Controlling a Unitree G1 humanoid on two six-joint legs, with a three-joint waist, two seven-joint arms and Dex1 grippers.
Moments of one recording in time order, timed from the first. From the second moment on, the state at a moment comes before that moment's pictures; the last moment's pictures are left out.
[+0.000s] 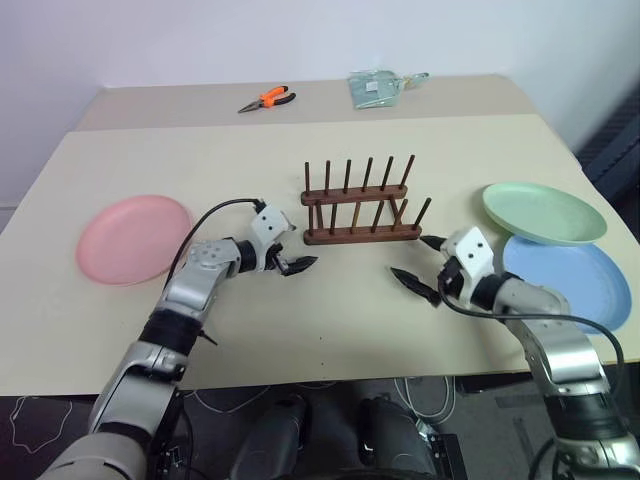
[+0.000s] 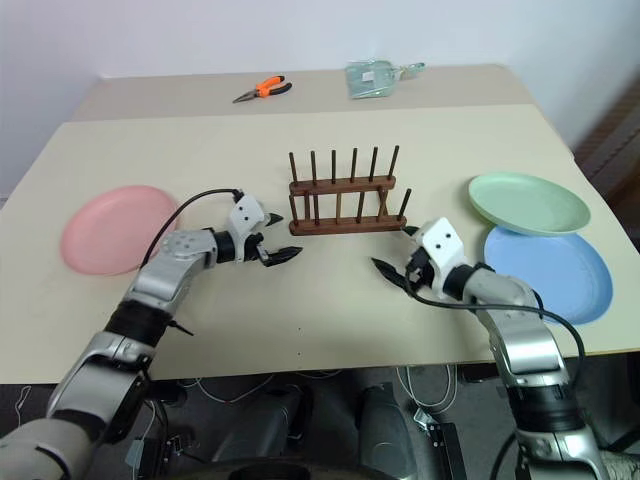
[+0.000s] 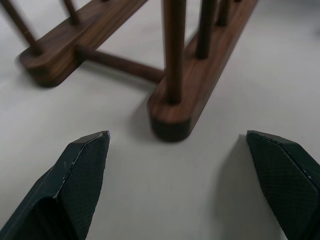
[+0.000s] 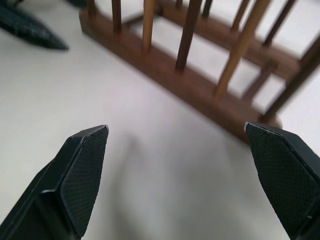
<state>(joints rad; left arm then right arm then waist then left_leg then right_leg) -0.67 0.37 -0.23 0.51 -0.10 0.12 -0.89 -0.08 -0.58 -0.07 -0.25 0.22 0.38 0.70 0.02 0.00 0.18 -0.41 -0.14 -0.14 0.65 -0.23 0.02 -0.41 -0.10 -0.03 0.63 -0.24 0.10</state>
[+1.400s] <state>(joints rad) -0.24 0.58 -0.19 -0.14 -0.21 0.39 -1.06 0.12 -0.70 -0.13 -0.35 0.24 0.43 0.75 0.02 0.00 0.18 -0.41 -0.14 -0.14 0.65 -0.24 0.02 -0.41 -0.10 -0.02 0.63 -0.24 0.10</state>
